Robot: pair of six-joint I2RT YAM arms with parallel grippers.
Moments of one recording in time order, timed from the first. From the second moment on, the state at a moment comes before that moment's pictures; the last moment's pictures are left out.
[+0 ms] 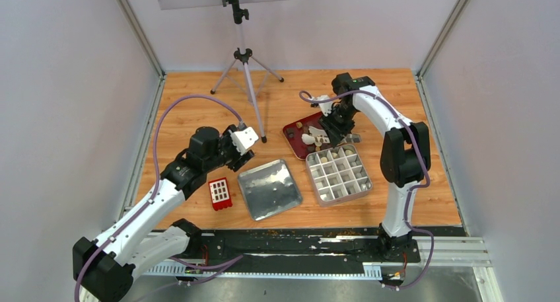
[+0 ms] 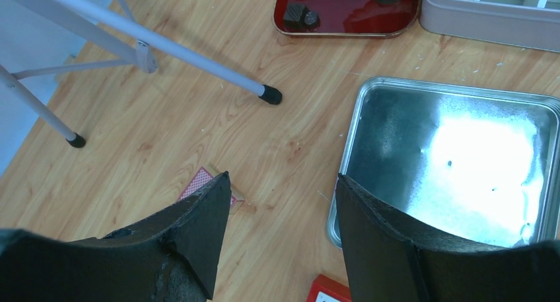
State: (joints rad) left arm -0.53 0.91 0.73 -0.29 0.18 0.47; right arm 0.31 2.00 1.73 -1.20 -0.29 -0.55
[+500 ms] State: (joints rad) left arm -0.52 0.91 0.72 -0.28 0.18 0.46; right arm 0.32 2.00 1.73 -1.23 -0.22 -0.55
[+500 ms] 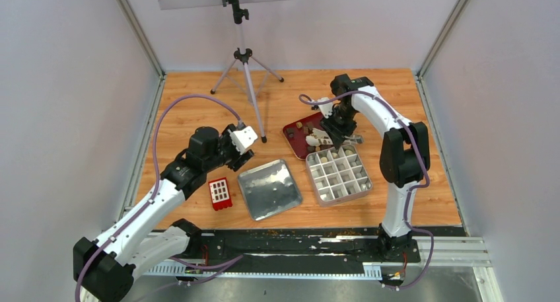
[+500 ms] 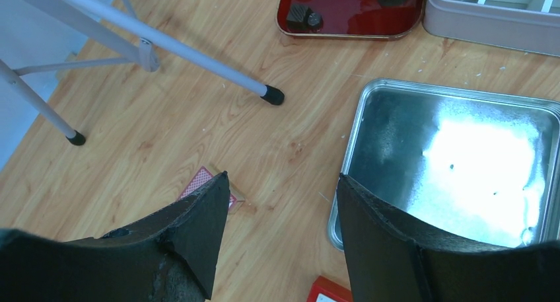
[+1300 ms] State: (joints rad) left arm -0.51 0.90 0.72 -0.27 0.20 0.45; right arm 0.35 1.88 1.75 -1.26 -0.20 -0.55
